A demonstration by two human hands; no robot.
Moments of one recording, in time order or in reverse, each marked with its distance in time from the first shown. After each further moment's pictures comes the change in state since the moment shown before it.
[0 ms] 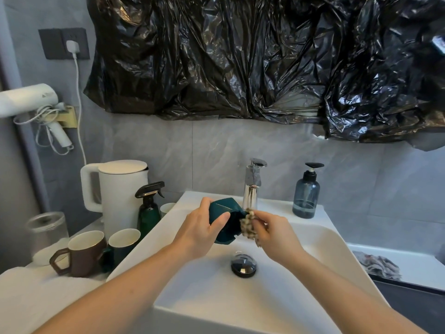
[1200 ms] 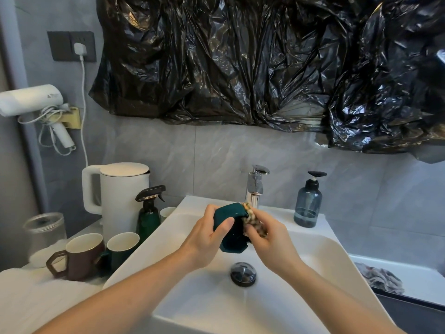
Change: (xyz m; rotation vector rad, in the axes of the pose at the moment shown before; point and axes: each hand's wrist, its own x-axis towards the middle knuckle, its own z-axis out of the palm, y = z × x) left_hand -0.004 0.007 0.009 -0.339 -0.045 0.015; right_hand -0.003 -0.014 0.003 0.317 0.048 -0.131
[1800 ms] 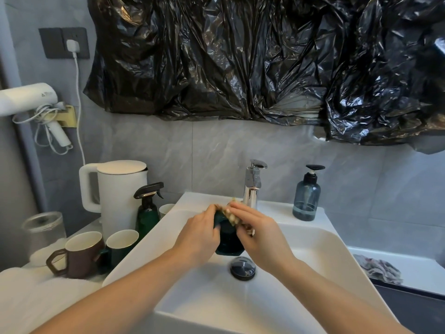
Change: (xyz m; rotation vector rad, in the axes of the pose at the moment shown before) left_hand 0.003 -0.004 -0.003 0.612 0.050 0.028; right_hand -0.003 -0.013 0.009 -0.289 -0.056 -0.188
